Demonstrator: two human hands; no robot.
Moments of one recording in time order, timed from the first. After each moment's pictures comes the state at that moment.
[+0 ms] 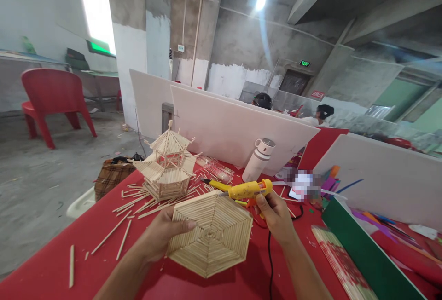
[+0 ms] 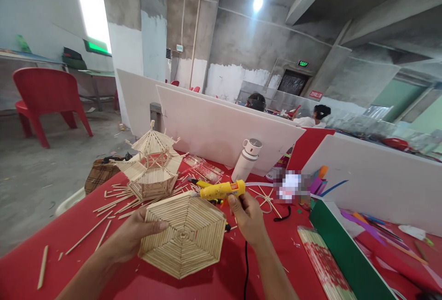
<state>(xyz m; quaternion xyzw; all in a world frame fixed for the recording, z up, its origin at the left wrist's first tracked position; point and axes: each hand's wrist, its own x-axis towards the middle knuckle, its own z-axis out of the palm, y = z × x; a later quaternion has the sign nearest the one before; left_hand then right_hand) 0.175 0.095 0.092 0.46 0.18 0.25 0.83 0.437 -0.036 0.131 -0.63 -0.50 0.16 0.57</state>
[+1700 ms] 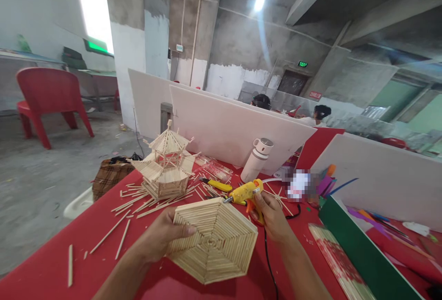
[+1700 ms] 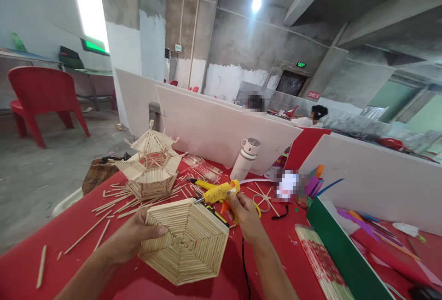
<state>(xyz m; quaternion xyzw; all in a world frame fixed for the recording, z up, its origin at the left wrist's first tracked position) 0.175 0.096 0.087 0.51 0.12 0.21 0.82 0.438 -0.031 0.118 -0.58 -0.40 0.34 0.62</state>
